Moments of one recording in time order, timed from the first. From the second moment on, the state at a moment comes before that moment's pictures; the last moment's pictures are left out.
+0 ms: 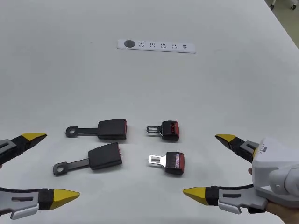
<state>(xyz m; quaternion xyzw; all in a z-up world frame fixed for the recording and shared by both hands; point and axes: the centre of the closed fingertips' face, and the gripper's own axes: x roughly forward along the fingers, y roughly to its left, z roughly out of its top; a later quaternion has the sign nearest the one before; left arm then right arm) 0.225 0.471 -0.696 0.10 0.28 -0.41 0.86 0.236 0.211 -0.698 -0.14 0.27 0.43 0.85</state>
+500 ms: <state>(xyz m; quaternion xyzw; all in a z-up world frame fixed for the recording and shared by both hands) 0.228 0.469 -0.700 0.10 0.28 -0.41 0.86 0.237 0.211 -0.699 -0.15 0.27 0.43 0.85</state>
